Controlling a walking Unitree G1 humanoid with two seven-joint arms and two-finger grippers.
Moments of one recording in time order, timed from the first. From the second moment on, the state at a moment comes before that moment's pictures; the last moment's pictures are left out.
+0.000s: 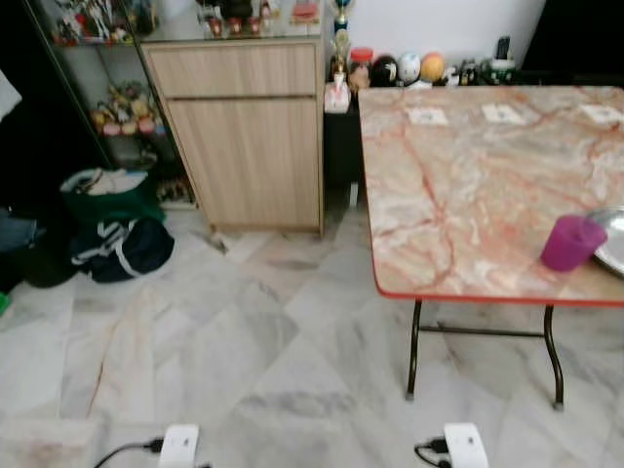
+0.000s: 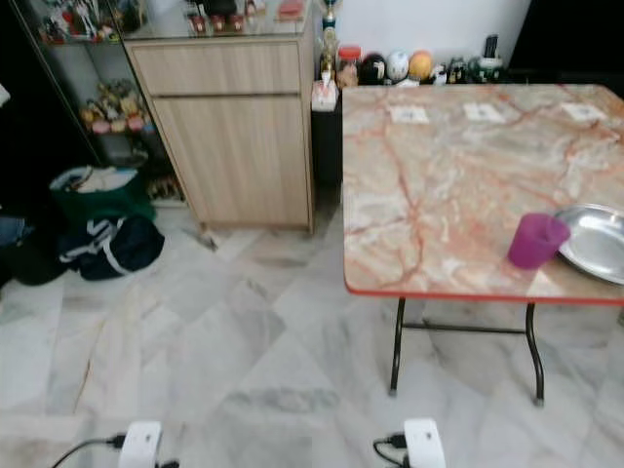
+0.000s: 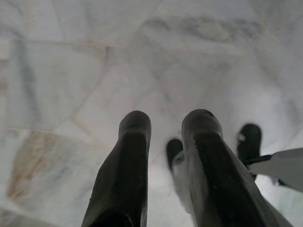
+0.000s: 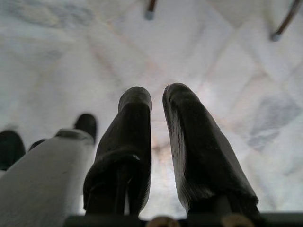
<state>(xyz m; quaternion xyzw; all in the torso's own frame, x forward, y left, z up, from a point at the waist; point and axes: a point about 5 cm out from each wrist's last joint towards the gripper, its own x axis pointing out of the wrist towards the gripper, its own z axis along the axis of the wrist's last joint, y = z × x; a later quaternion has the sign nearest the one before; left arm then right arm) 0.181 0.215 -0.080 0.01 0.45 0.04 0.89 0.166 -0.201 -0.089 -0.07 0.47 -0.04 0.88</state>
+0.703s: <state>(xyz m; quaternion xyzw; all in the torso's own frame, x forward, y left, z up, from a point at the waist) 0.176 0.217 -0.081 0.02 0.45 0.04 0.89 0.165 -0.193 -0.091 -0.06 0.47 -0.03 0.88</state>
